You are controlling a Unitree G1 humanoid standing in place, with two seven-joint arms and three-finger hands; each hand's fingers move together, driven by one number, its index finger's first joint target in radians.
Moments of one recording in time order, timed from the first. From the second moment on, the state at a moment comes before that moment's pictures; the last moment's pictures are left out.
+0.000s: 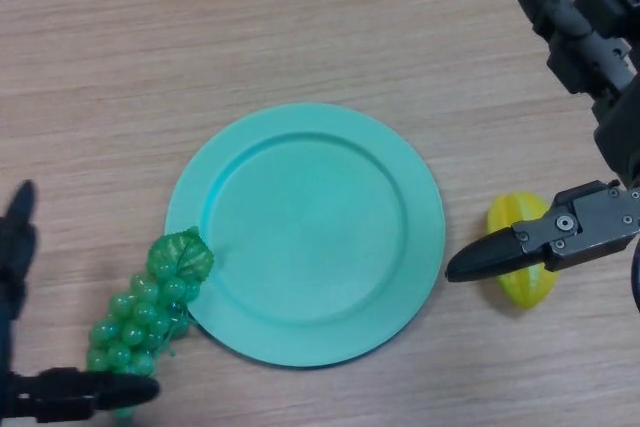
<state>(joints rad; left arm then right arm) 0.23 0.16 0.29 -0.15 0.13 -0.21 -0.16 -0.25 -0.27 -0.02 -0.95 0.18 0.76 0.07</state>
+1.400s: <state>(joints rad) 0.26 0.17 0.22 -0.17 -0.10 -0.10 -0.20 -0.22 -0.28 -0.08 -0.99 0.24 0.76 0.03</state>
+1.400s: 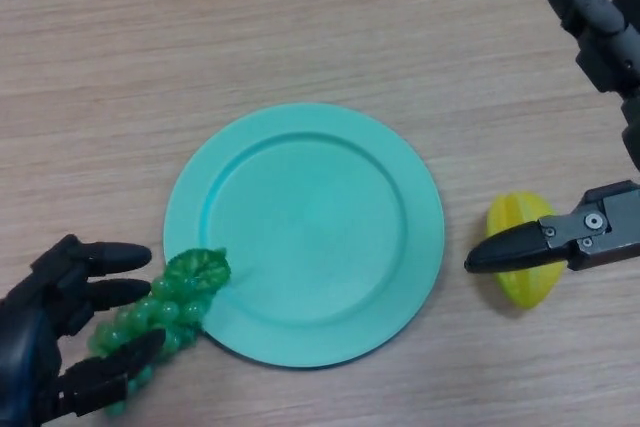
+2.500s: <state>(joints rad) 0.12 0.23 0.45 -0.86 -0.50 0.27 -0.32 -0.23 -0.34 -0.09 -1.00 0.33 0.76 0.01</state>
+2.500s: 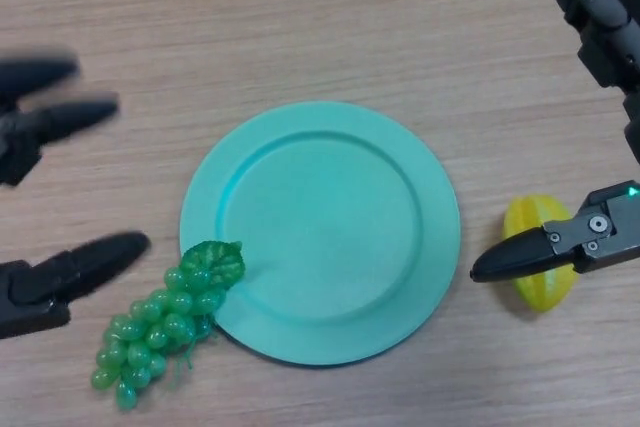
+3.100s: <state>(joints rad) 0.04 0.30 0.40 -0.94 -0.62 0.49 -0.19 -0.24 -0.40 -0.15 -1.00 0.41 0.76 -0.02</state>
